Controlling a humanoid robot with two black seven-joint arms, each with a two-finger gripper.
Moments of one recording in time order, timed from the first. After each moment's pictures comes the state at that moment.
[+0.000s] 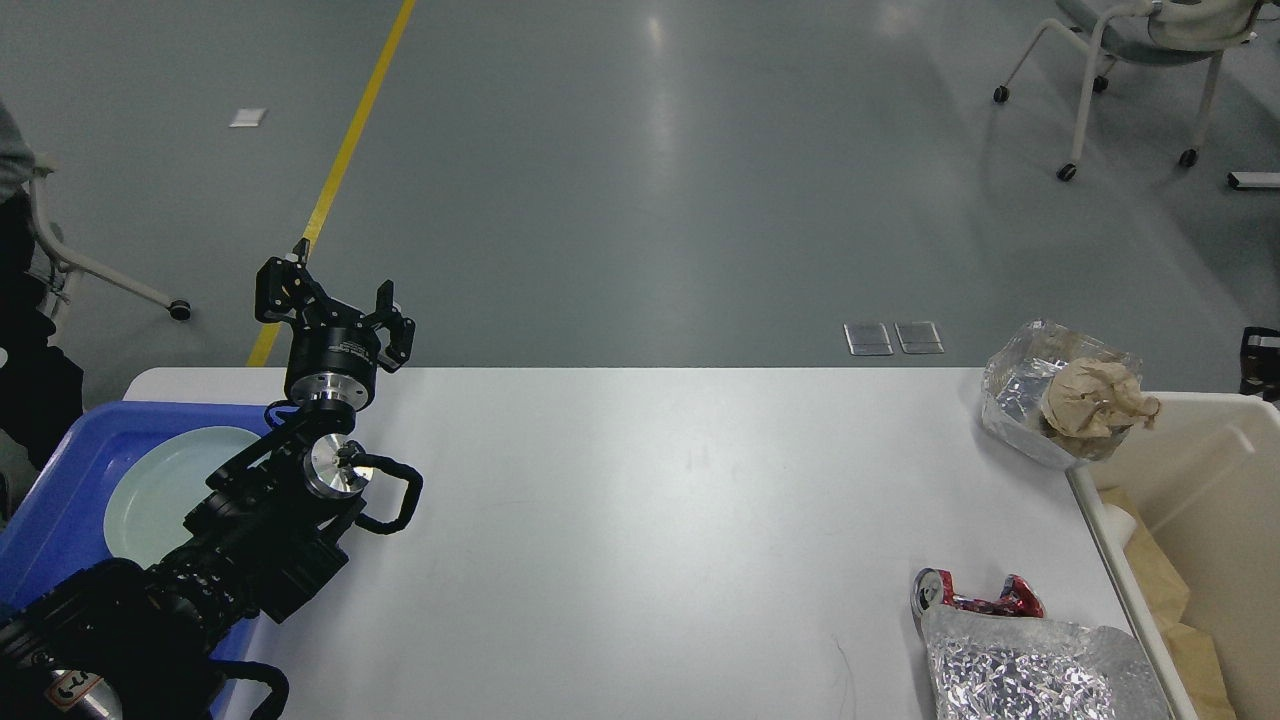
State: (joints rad) left arm -0.81 0.03 -0.76 -0.26 -0.18 -0.29 -0.59; right arm 1.23 -0.64 -1.02 0.16 -0.58 0.81 0.40
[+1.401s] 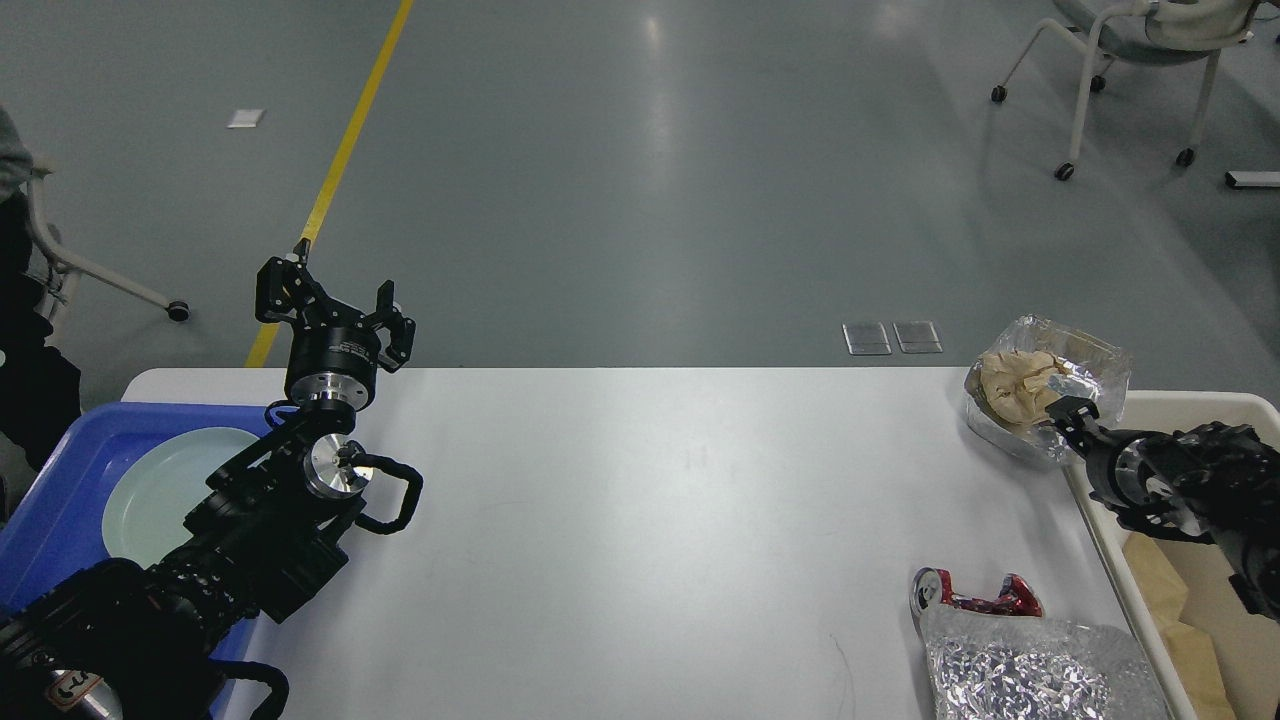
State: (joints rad) left arm -0.81 0.03 -0.76 -0.26 -0.18 -0.29 -0.59; right arm 0.84 -0.31 -0.45 0.12 0.06 0.22 -0.13
